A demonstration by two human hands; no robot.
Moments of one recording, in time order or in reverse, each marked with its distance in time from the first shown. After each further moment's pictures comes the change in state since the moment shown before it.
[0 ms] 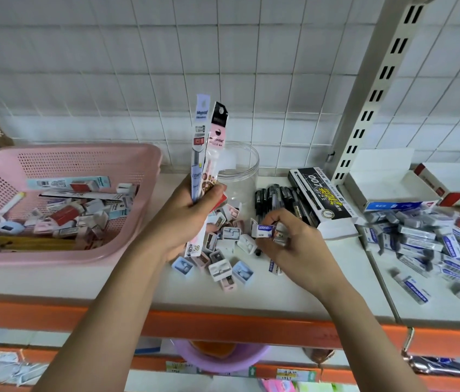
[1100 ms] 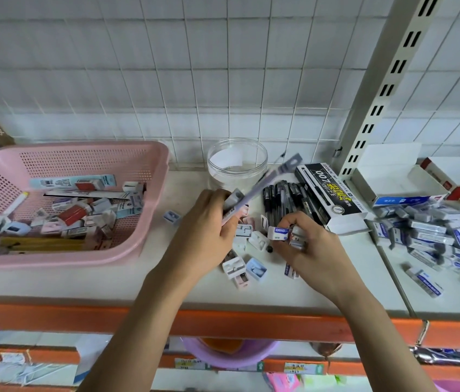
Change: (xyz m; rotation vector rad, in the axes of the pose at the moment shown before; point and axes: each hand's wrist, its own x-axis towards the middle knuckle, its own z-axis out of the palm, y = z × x) left_hand -0.017 -0.022 0.002 0.843 0.124 0.453; right_hand -0.010 -0.001 0.005 -0.050 0.036 0.078
